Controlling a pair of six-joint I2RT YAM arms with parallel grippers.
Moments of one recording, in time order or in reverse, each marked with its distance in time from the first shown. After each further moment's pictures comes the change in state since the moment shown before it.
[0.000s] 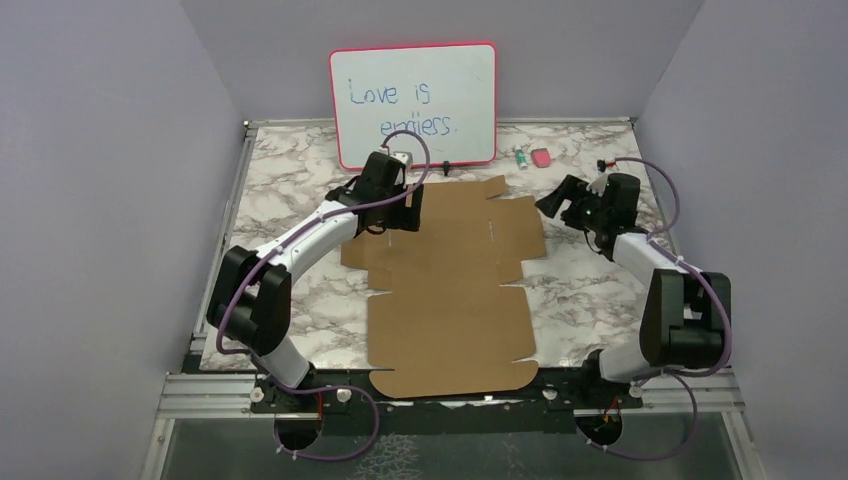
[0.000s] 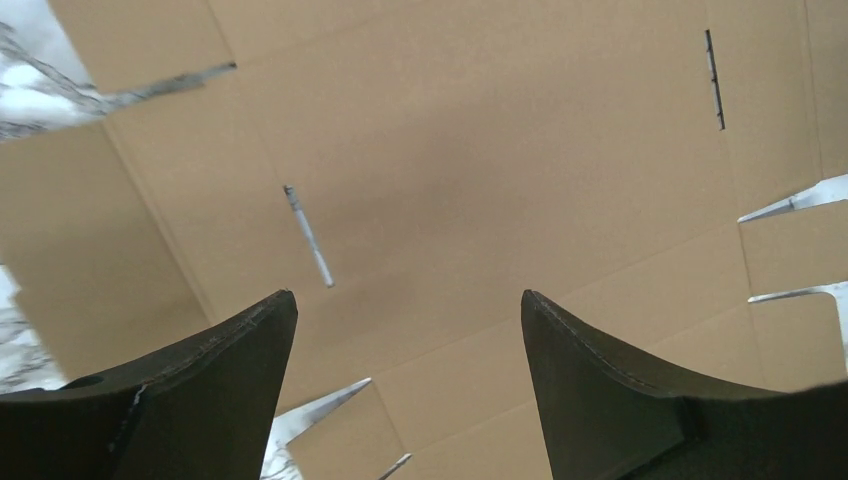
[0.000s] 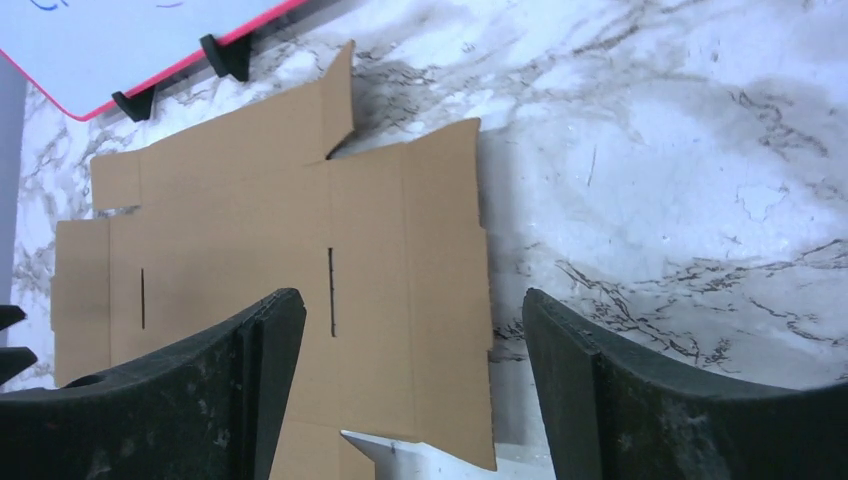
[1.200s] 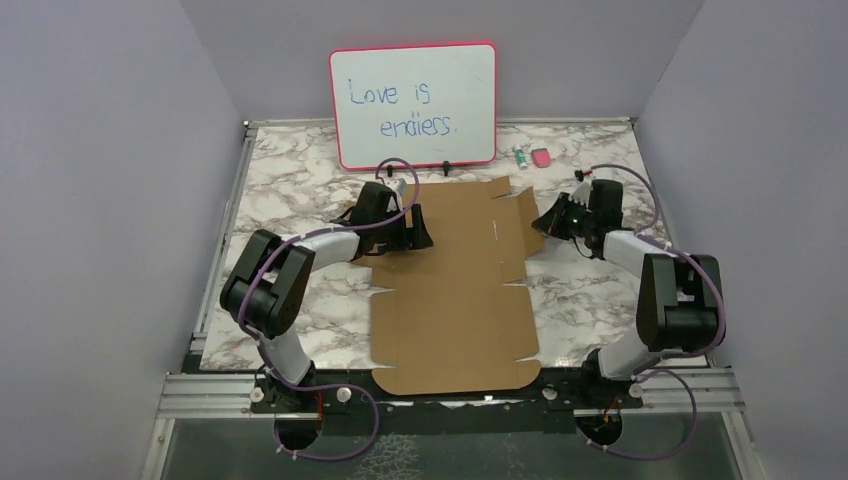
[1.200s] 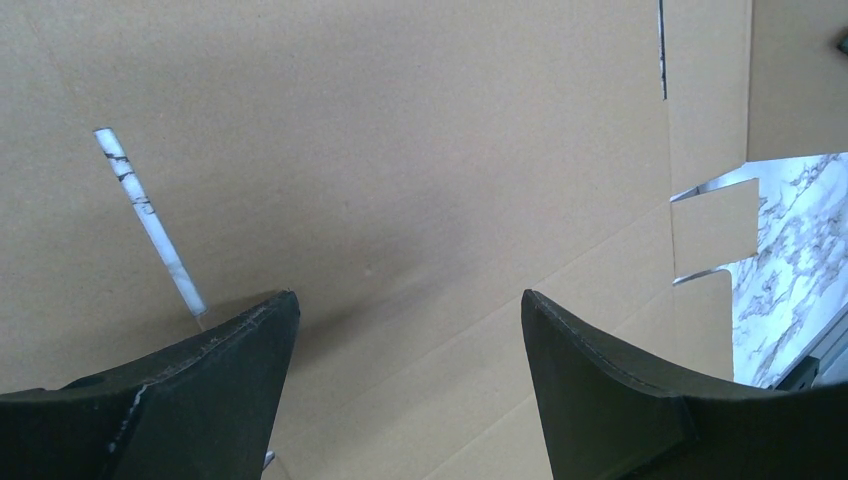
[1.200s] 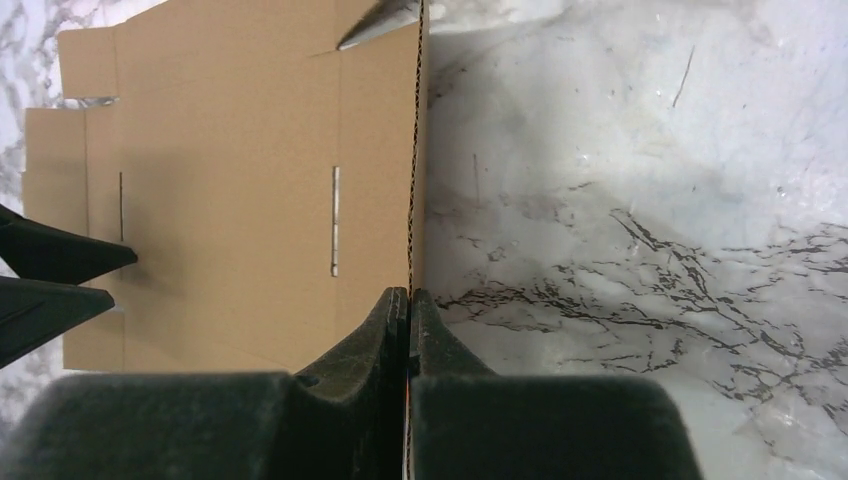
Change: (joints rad) left arm 0.063 0.114 -0.323 0.481 0.349 -0.235; right arm 0.013 0.146 -0.019 0.003 -0.134 -0.056
